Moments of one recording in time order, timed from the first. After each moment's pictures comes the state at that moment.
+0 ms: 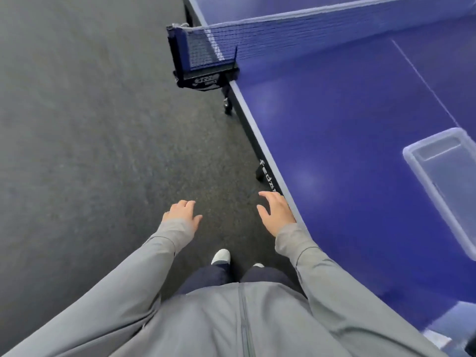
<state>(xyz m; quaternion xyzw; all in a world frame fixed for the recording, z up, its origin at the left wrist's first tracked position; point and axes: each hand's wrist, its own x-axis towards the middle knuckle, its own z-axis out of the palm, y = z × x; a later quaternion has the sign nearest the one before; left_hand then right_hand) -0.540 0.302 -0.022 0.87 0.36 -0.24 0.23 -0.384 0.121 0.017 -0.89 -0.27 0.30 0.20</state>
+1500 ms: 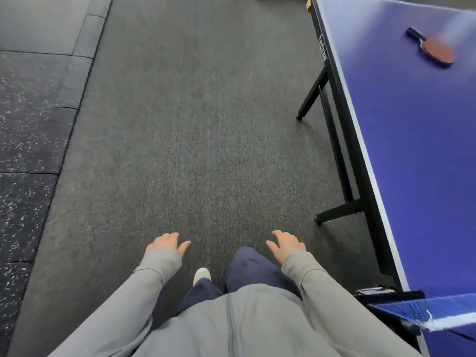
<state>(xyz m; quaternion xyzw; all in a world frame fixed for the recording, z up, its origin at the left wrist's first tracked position) -0.537 0.966 -0.051 0.75 0.55 -0.28 0.23 -0.273 0.817 -0.022 -0.84 -0.36 0.38 -0.12</state>
